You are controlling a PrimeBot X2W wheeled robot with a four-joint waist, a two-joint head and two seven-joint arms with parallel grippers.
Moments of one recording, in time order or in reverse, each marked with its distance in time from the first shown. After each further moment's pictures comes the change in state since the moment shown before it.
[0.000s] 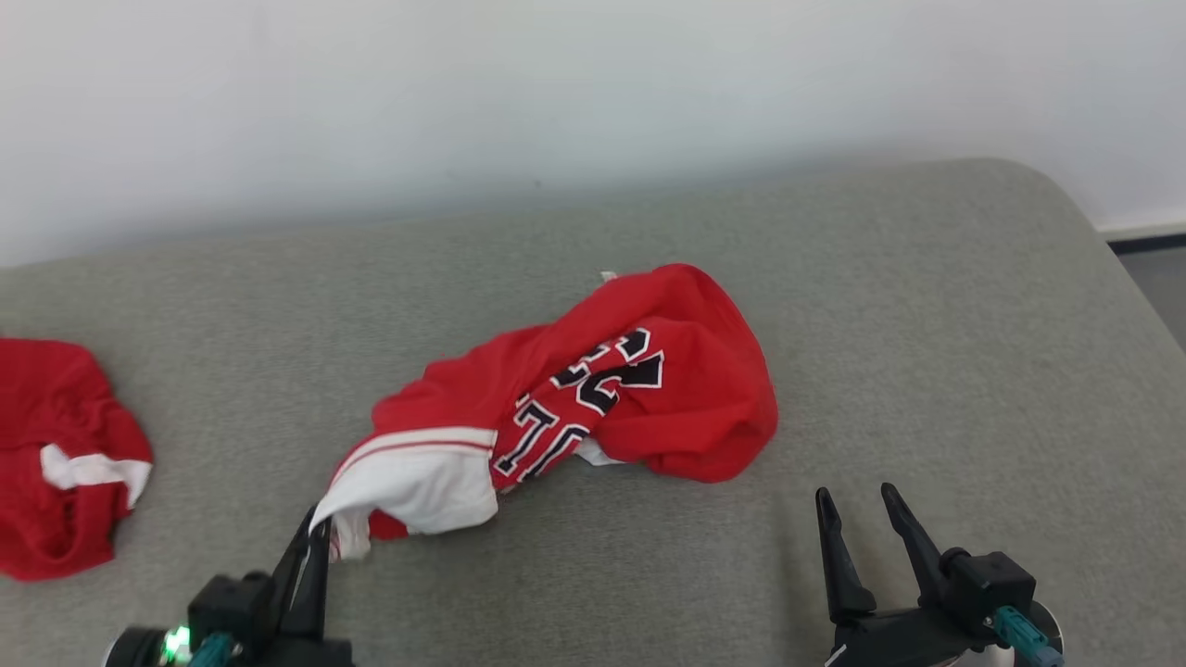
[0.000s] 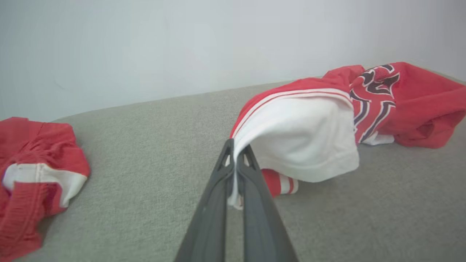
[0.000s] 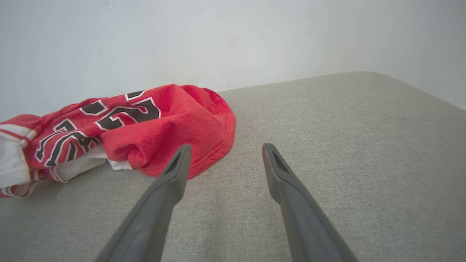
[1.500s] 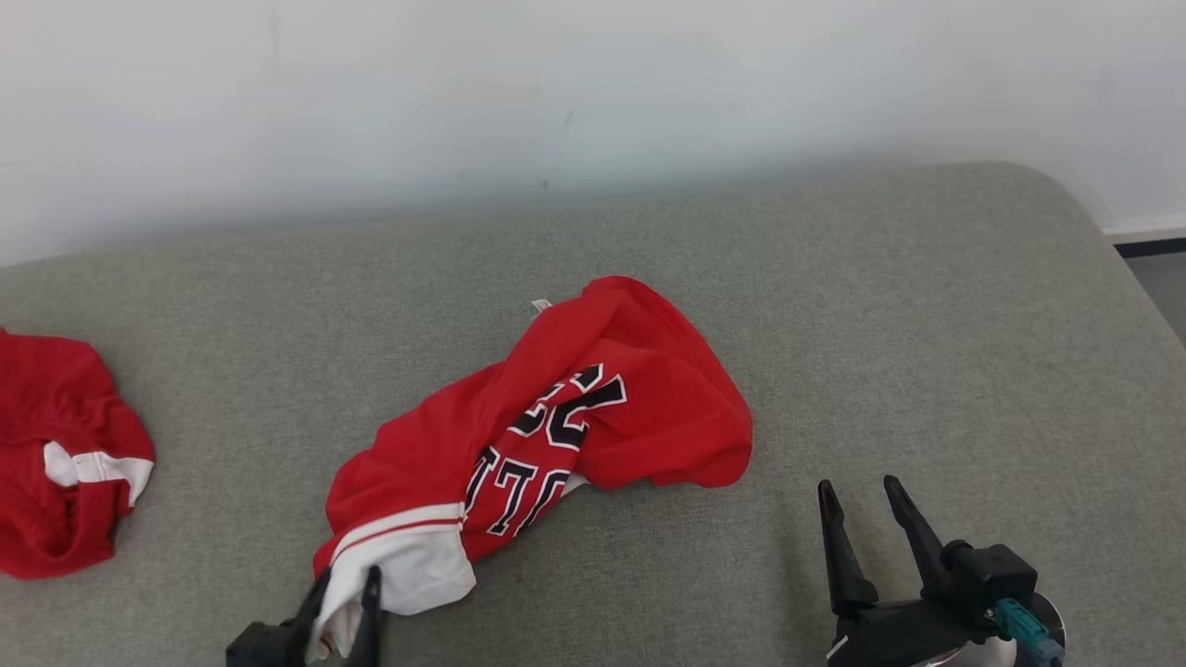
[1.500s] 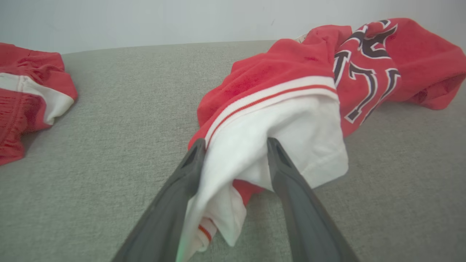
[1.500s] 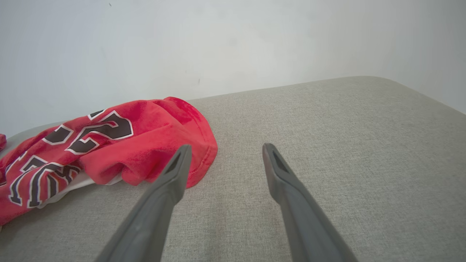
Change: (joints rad) left arm 0.113 -0.041 -0.017 0.027 -0.040 0.042 0.016; right arm -0.013 0.000 -0.002 0.014 -0.003 0.000 -0.003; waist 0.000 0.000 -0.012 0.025
